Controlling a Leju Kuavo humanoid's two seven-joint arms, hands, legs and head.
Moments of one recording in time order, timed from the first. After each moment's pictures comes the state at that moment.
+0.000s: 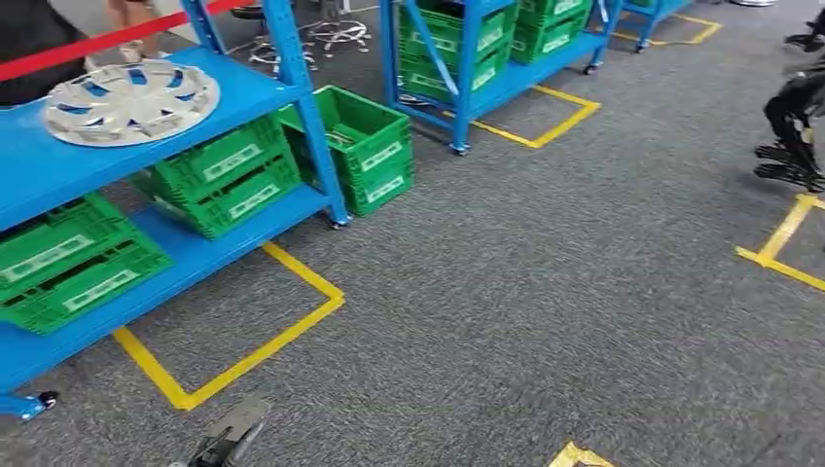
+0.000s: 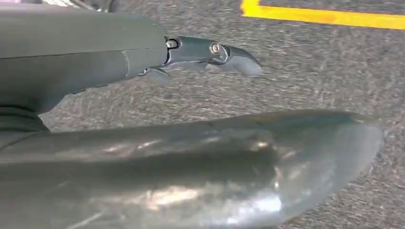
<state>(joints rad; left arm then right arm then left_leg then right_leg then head) -0.07 -0.03 0.31 -0.20 -0.67 0.11 -0.22 -0.08 0.20 -0.83 -0.20 0.97 -0.28 -0.13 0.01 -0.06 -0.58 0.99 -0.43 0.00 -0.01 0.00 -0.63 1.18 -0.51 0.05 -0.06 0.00</state>
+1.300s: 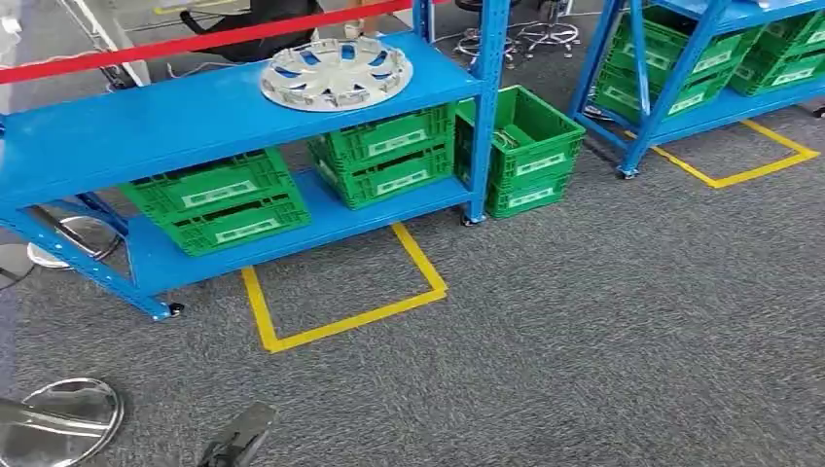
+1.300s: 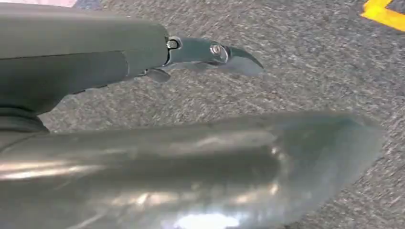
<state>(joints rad) -0.06 -0.03 0.31 -0.20 -0.68 0.12 -0.22 -0.08 0.20 -0.84 -0.20 0.97 -0.28 -0.13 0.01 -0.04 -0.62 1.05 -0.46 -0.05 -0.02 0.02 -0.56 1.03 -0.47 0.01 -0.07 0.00</state>
